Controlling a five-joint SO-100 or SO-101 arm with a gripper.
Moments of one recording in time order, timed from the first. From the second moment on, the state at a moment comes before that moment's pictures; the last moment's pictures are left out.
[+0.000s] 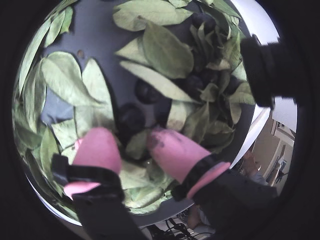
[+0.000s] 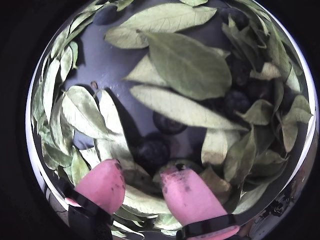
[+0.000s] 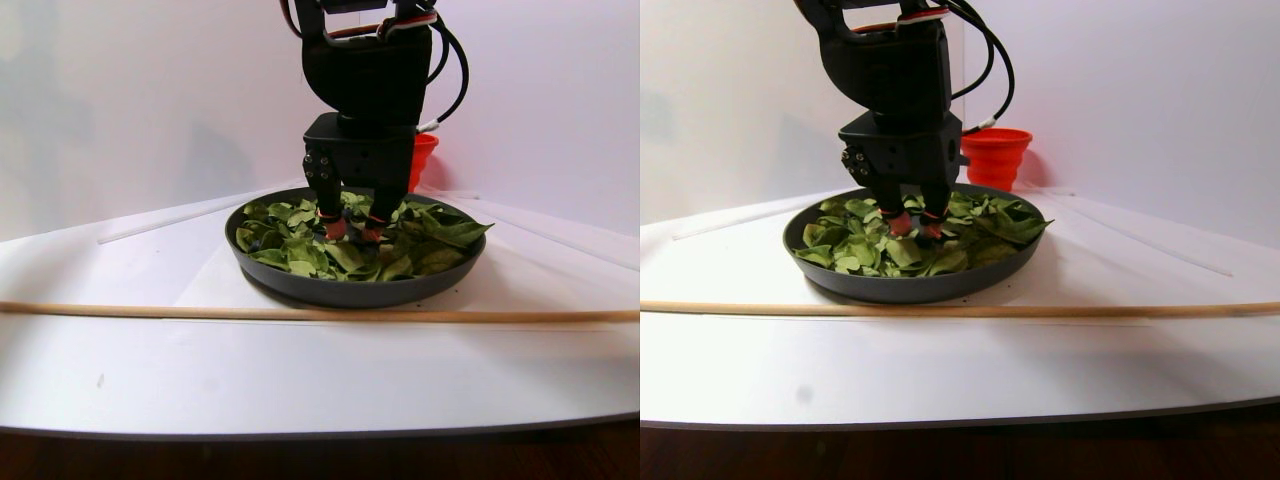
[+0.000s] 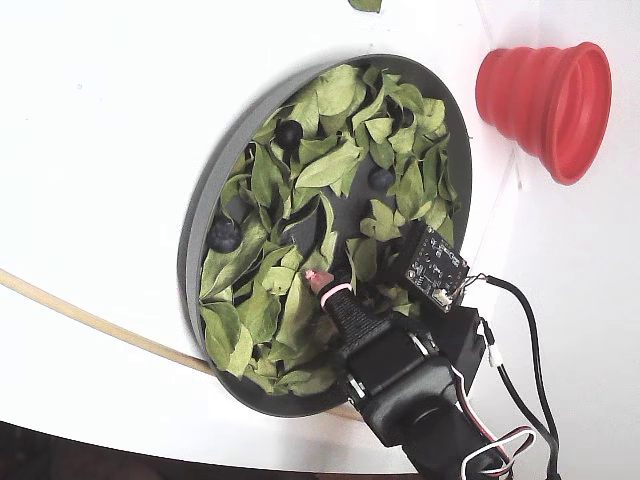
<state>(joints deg) 11.2 85.8 133.0 -18.8 -82.1</state>
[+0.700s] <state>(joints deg) 12.2 81.1 129.0 -18.8 -81.4</state>
